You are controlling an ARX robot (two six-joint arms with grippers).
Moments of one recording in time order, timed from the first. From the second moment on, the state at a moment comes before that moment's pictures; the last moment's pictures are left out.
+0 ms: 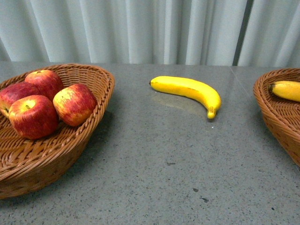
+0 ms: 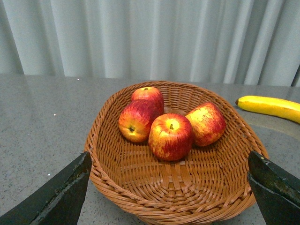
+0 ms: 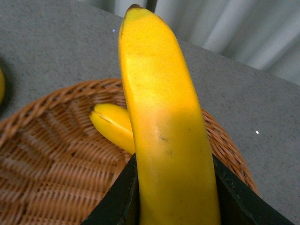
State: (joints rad) left arm 0.00 0.01 0.01 0.00 0.00 -0.01; right arm -0.16 1.60 1.00 0.12 -0.22 -0.39
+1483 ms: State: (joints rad) left arm 0.00 0.01 0.01 0.00 0.00 -0.01; right arm 0.29 2.18 1.65 -0.05 -0.11 -0.18
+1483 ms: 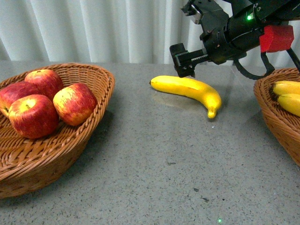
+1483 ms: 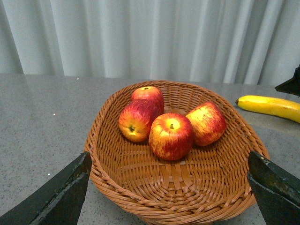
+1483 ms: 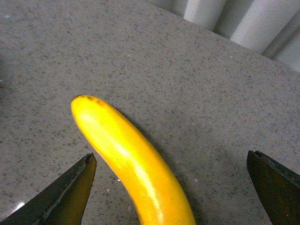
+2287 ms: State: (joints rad) left arm 0.00 0.01 0.01 0.00 0.00 -0.01; right arm 0.31 2.33 1.86 -0.38 -0.04 -0.28
